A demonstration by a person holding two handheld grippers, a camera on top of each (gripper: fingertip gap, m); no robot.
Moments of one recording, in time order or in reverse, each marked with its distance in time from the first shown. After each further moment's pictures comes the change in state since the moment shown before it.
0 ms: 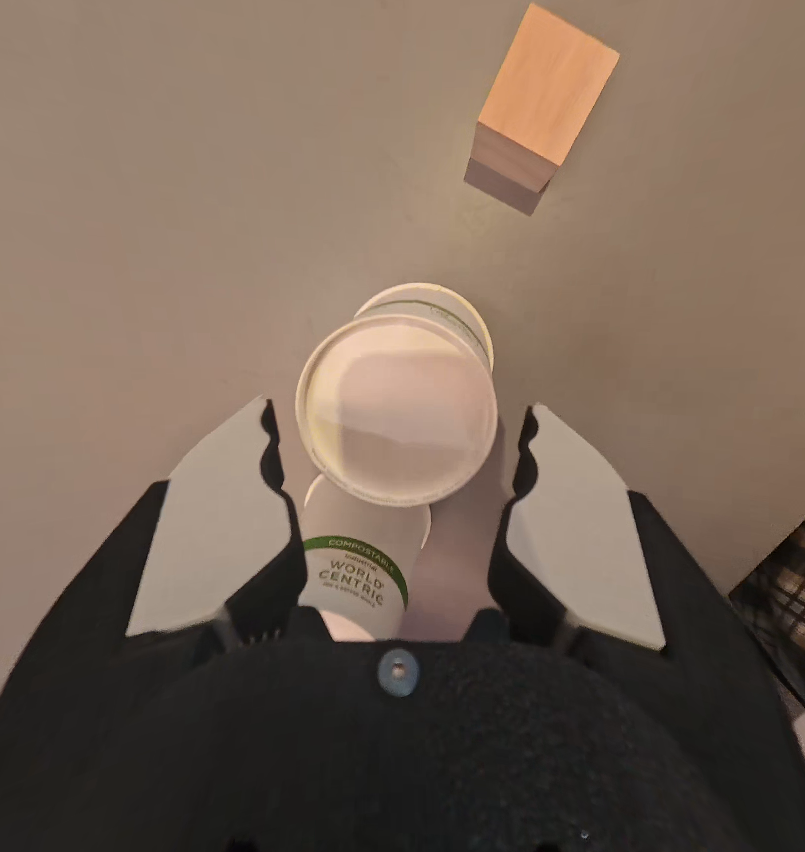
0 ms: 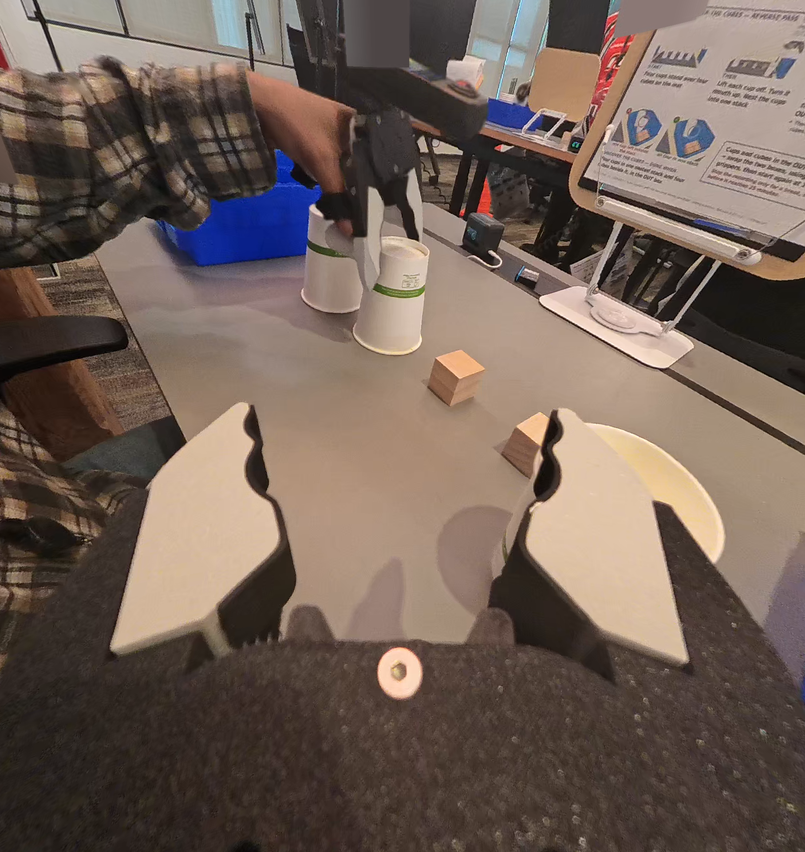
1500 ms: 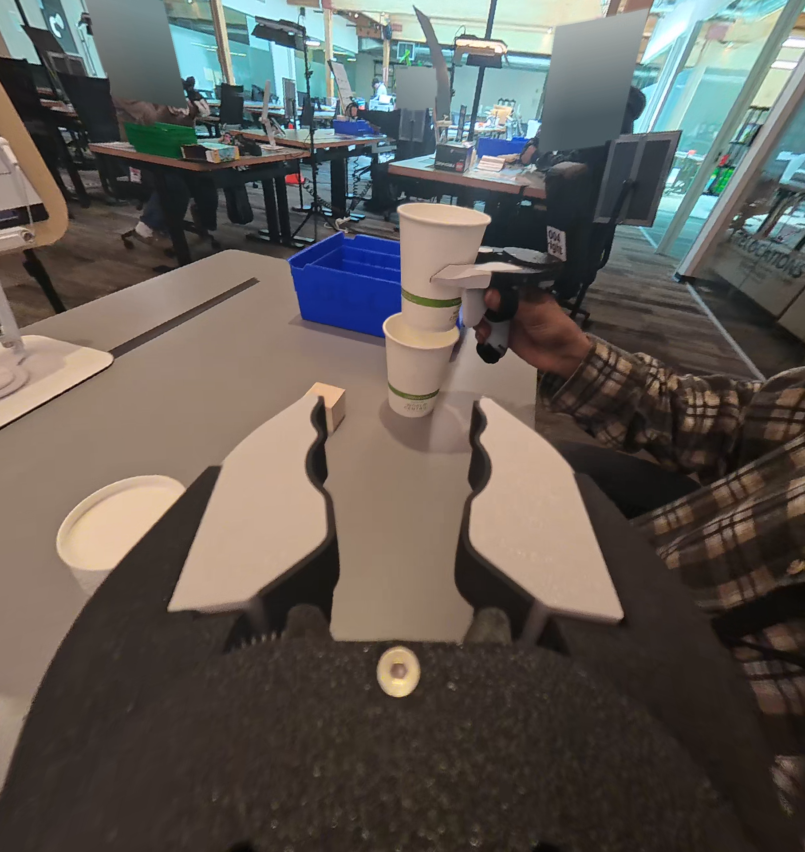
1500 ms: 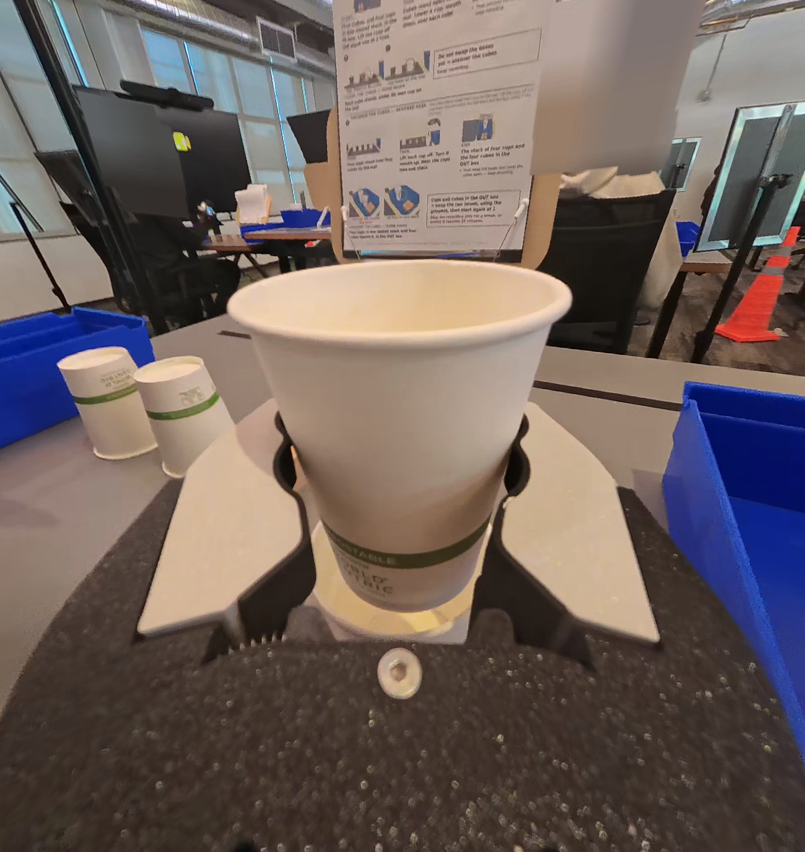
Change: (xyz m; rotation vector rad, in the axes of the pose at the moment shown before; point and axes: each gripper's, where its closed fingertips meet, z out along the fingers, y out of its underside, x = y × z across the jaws) left arm 0.134 -0.024 -0.151 1.174 0.232 -0.067; right arm 0.139 -0.006 0.011 0.185 0.413 0.243
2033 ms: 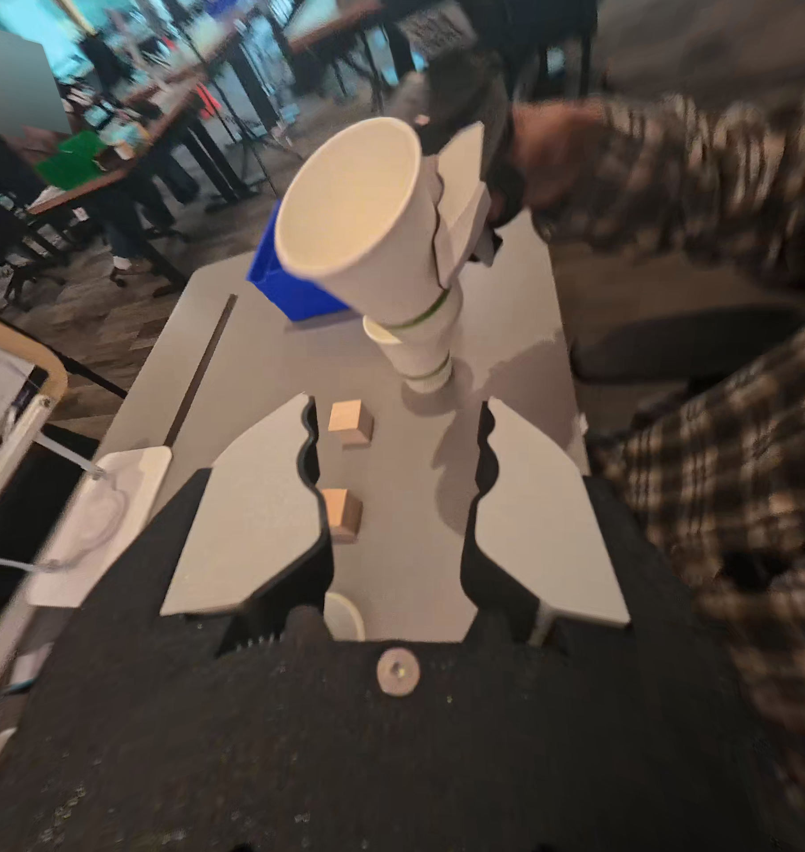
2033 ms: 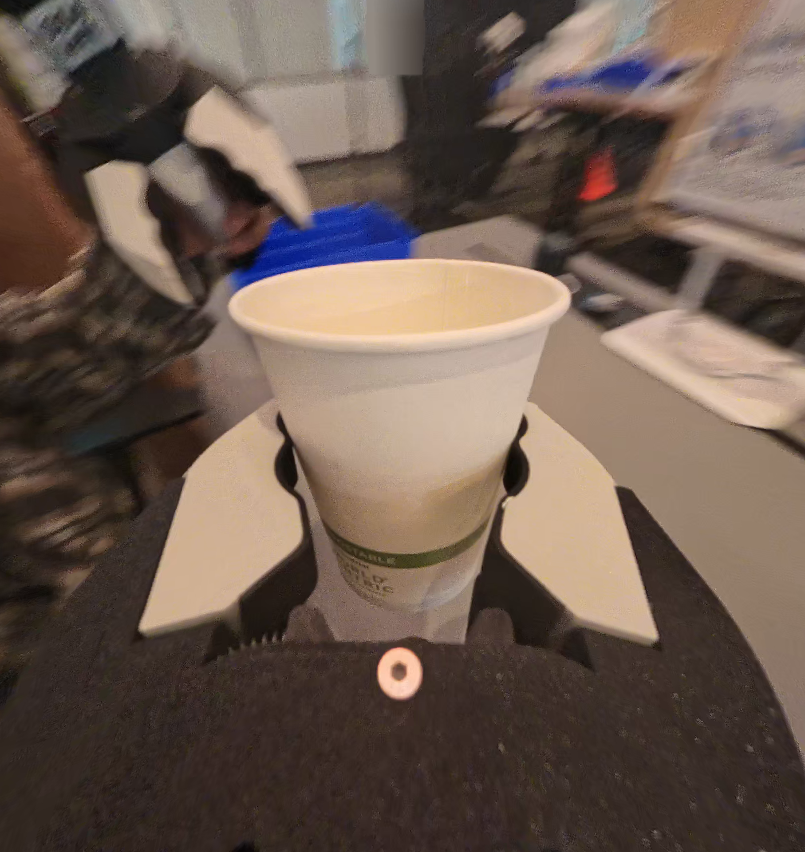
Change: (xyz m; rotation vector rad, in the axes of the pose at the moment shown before) left arm 0.032 -0.038 0.045 -0.266 0.091 0.451; right arm -0.110 -0.042 0.007 -0.262 -0.623 -0.076
